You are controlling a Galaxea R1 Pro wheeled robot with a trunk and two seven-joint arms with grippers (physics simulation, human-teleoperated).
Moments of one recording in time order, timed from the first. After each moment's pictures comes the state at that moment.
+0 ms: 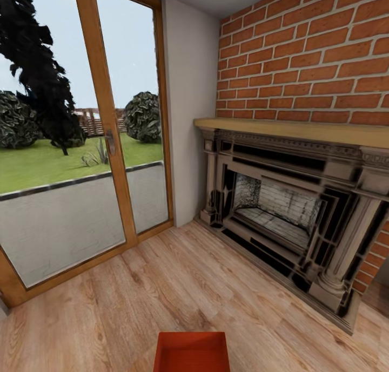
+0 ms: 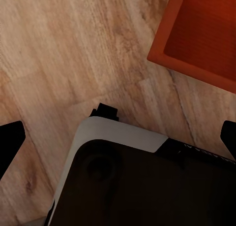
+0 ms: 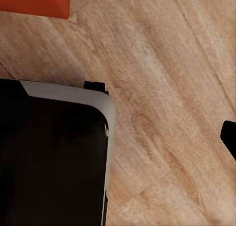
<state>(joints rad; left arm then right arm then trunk) -0.22 0.02 -0.03 -0.01 0.38 -0.07 0.04 -0.11 -0.05 0.63 0.03 -0.52 -0.21 -0.03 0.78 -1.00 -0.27</state>
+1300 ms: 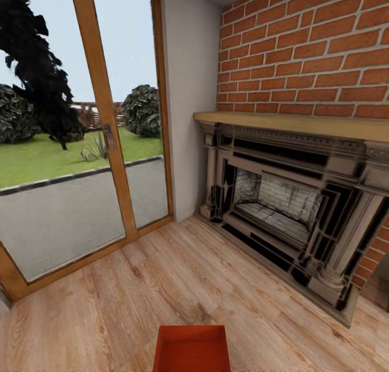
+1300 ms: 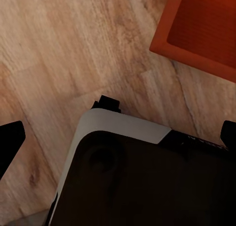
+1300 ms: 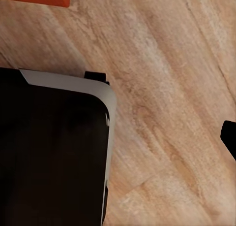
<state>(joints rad) -0.22 0.02 -0.04 -0.01 0.38 -0.07 0.04 -0.11 -0.05 0.64 0.03 -0.52 -0.21 -0.03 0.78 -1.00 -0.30</state>
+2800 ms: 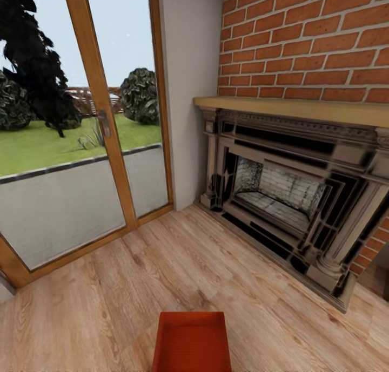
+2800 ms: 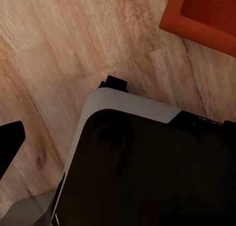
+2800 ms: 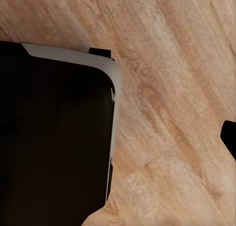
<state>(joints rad) -0.22 0.02 -0.04 -0.01 0.38 -0.07 0.04 -0.11 -0.05 0.63 0.03 -0.52 -0.20 -0.02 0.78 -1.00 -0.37</state>
